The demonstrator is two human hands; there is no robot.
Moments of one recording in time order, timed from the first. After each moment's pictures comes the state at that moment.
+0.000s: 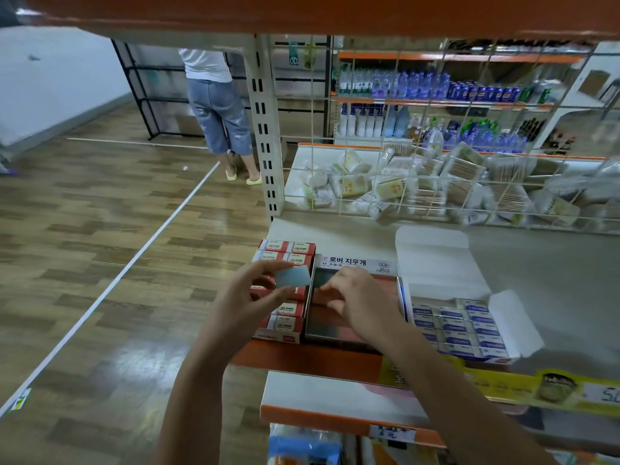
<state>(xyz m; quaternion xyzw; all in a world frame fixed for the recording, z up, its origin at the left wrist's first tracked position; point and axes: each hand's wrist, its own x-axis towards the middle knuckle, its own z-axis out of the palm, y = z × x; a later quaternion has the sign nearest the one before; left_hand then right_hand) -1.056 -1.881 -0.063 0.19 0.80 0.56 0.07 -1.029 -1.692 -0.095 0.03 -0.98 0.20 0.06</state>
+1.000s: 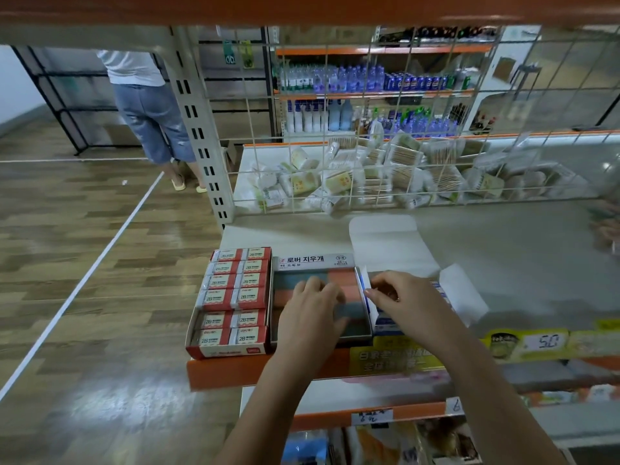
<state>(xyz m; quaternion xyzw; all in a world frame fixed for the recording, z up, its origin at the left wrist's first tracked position) -1.032 -1.768 -0.098 0.37 0.90 0.22 0.04 -0.955 -1.629 -0.067 -0.19 -0.94 0.28 0.06</state>
